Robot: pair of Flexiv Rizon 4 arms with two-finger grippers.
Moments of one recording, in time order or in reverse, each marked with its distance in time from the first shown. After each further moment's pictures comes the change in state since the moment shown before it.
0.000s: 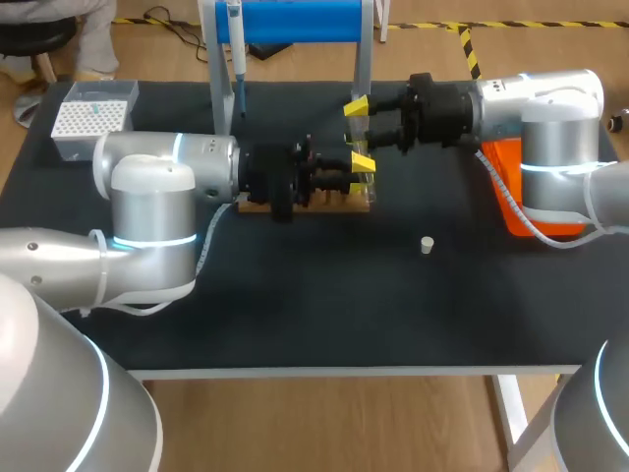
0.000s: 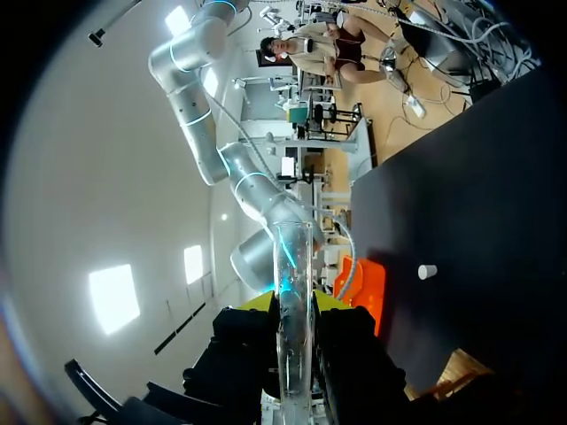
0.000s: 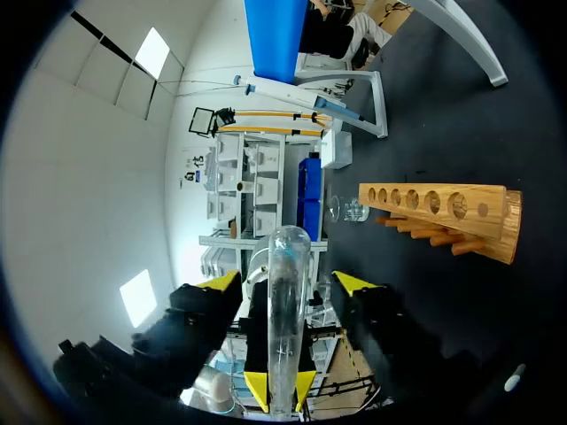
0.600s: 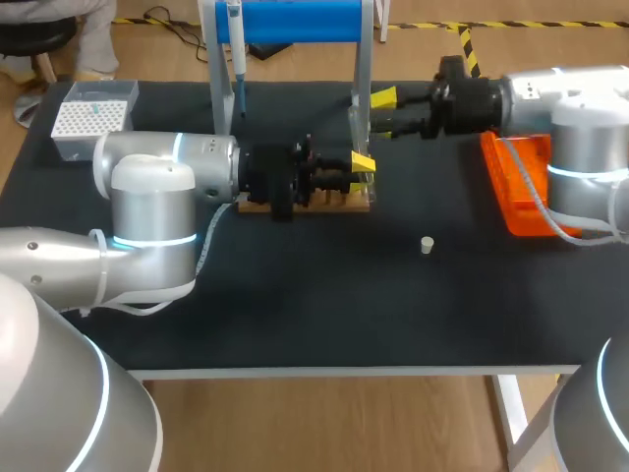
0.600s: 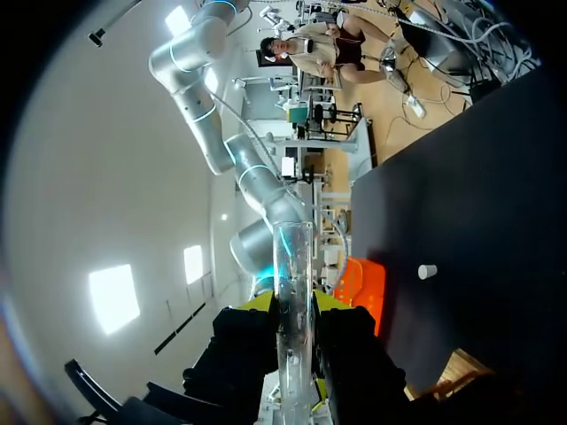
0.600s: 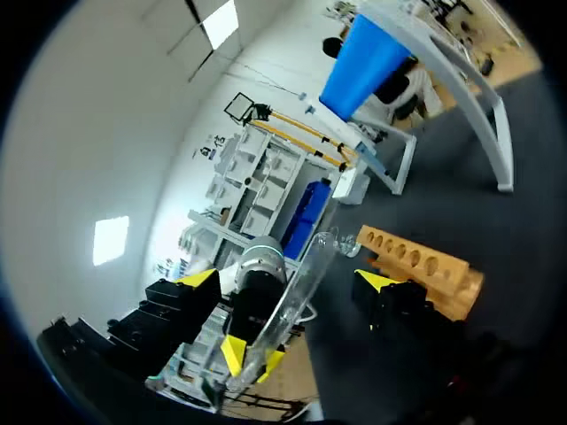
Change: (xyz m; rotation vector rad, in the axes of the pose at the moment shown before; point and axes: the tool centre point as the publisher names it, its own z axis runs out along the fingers) left arm 0.000 0.000 0.000 0.000 0.000 0.000; right arm 0.012 -0.001 -0.044 -0.067 -0.036 -0.437
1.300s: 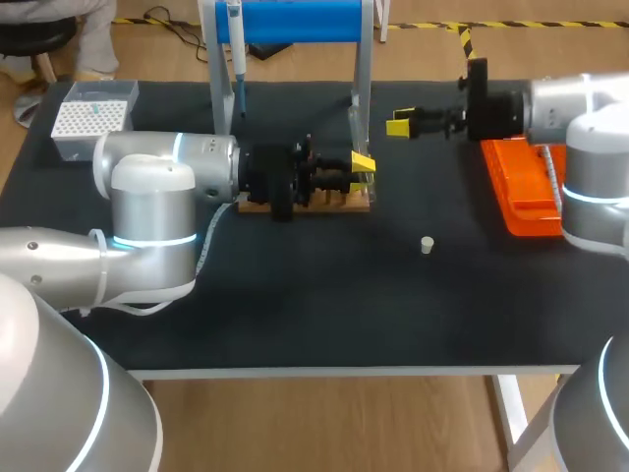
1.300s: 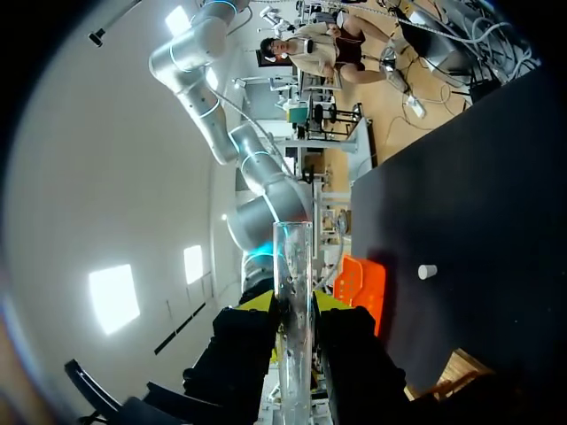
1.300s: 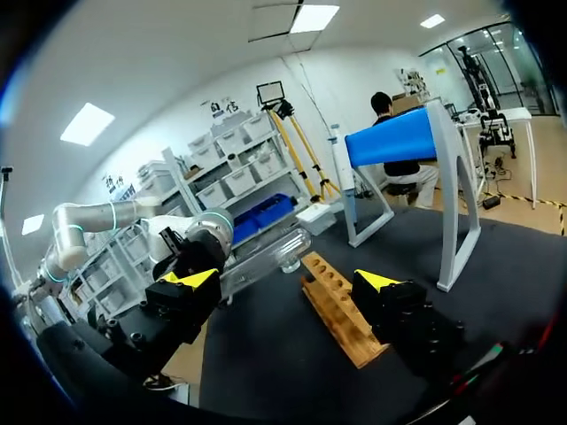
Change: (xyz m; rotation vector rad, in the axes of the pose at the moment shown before) left arm 0.000 0.000 0.000 0.000 0.000 0.000; right arm -0.021 -0.006 -0.026 -0.027 -0.219 -0.563
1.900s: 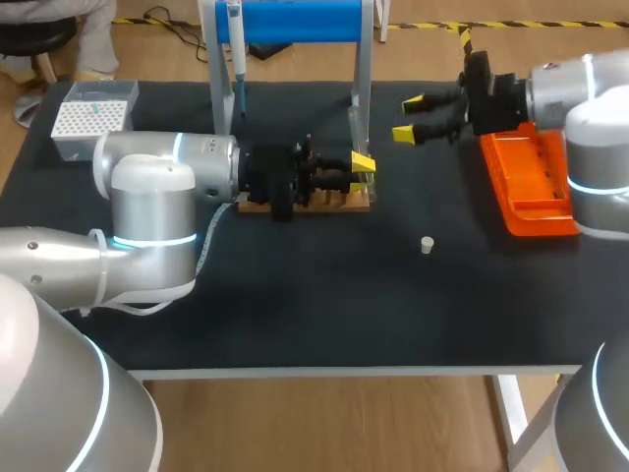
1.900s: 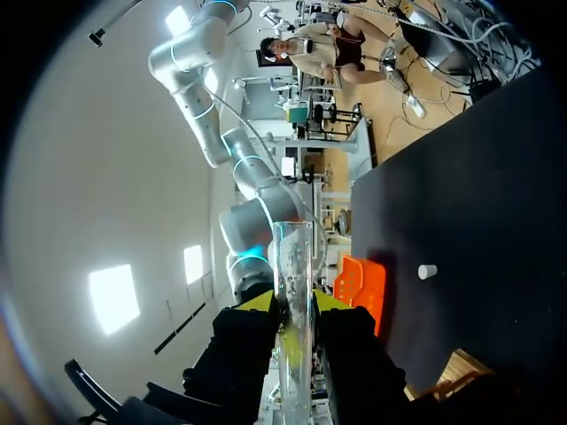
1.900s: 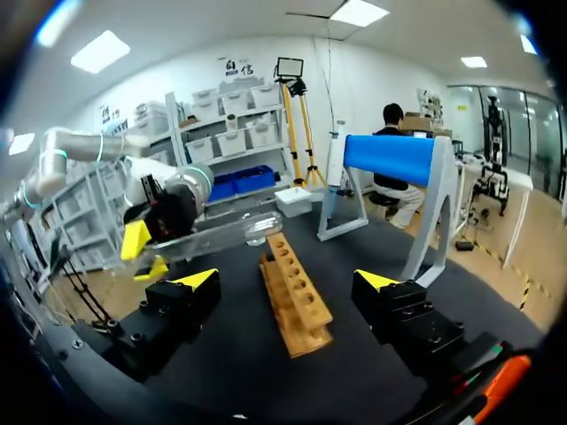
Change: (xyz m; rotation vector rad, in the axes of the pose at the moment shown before) left arm 0.000 0.000 0.000 0.000 0.000 0.000; right arm -0.033 -0.003 -0.012 0.140 -0.121 -0.323
